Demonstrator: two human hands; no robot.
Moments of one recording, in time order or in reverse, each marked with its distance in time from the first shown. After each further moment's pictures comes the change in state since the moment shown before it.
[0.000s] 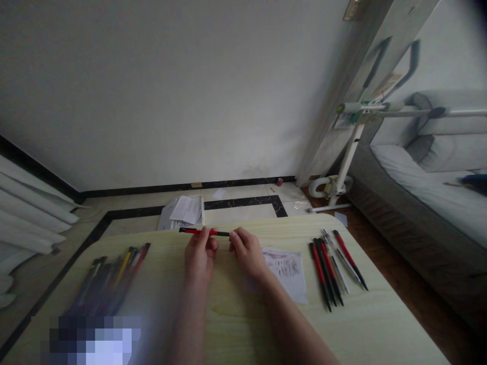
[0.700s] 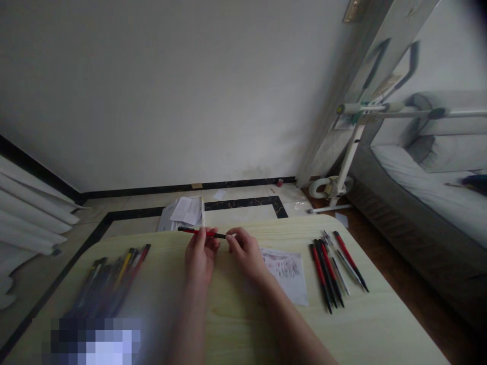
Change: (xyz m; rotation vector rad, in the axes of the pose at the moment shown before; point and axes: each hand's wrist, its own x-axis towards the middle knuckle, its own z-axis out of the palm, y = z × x) left_hand 0.001 0.001 0.000 -0.052 -0.008 -0.019; right_hand 0.001 0.002 0.004 0.007 -0.018 0.017
